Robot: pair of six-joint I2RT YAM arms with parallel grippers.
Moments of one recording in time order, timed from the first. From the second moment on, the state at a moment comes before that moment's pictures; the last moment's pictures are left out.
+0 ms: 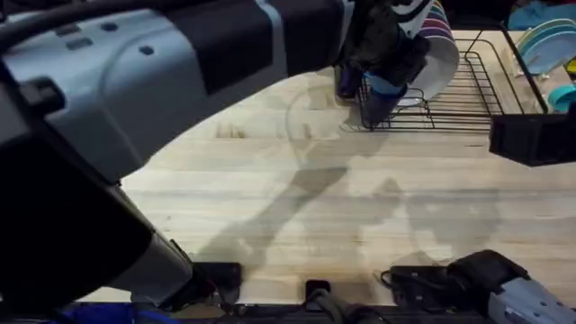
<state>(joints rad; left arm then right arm) -0.78 1.79 1.59 -0.52 0.14 -0.06 0.31 0.81 1.39 -1.43 0.27 0.13</state>
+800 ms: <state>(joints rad) -0.78 1.79 1.59 -0.52 0.14 -0.06 0.31 0.81 1.39 -1.43 0.27 0.13</state>
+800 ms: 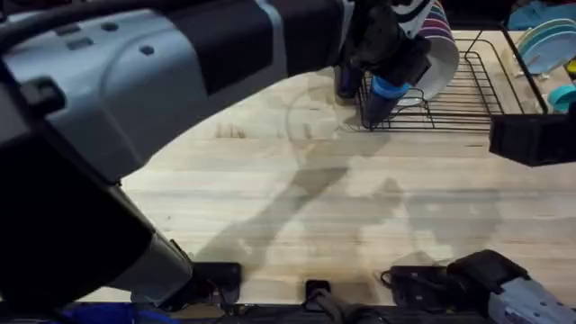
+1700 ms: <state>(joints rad) -0.70 1.63 1.59 -0.74 0.03 -0.05 0.31 0.81 1.39 -1.43 0.27 0.13</state>
